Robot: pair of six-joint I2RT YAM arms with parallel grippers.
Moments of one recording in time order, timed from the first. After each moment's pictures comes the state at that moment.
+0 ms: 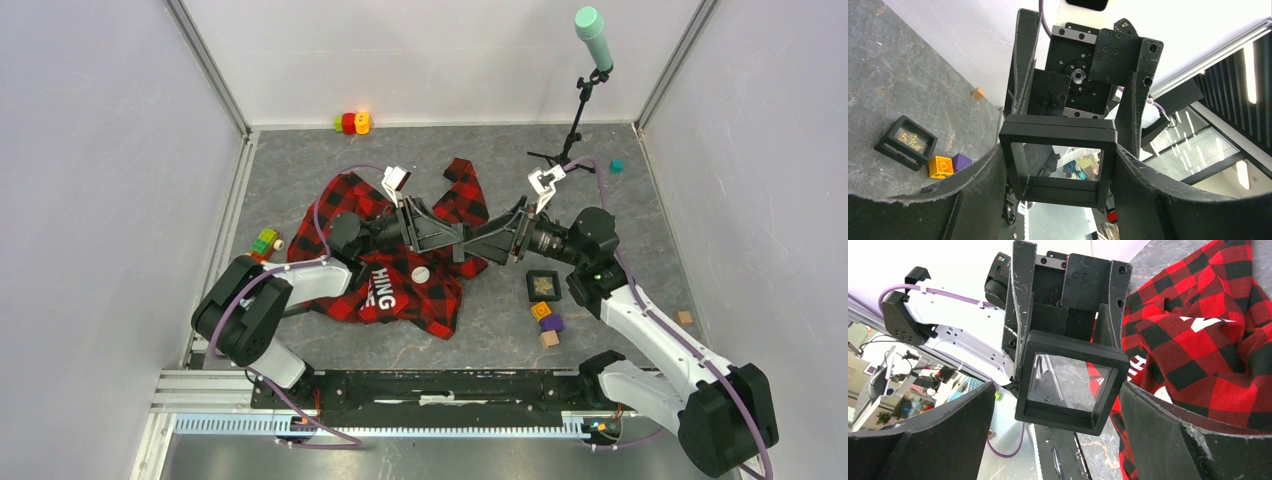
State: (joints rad) left arm -0.60 1.56 0.66 1.30 0.80 -1.29; right arm 0.43 0.99 0.61 0.47 -0.80 0.78
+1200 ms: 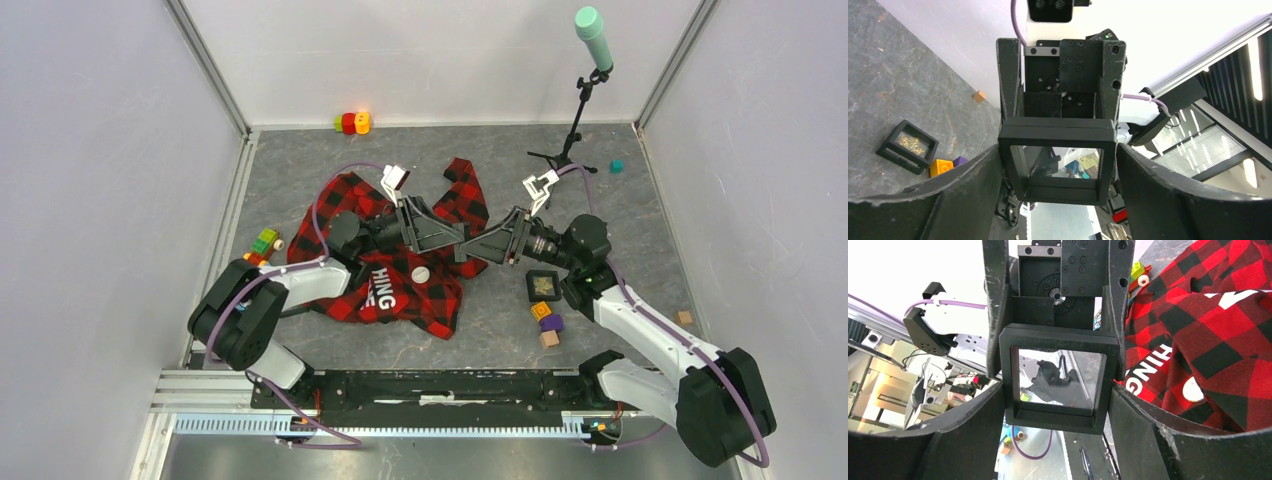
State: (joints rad) left arm -0.60 1.54 0.66 1.28 0.79 -1.26; right arm 0.45 1.05 0.53 0.63 -0.79 0.99
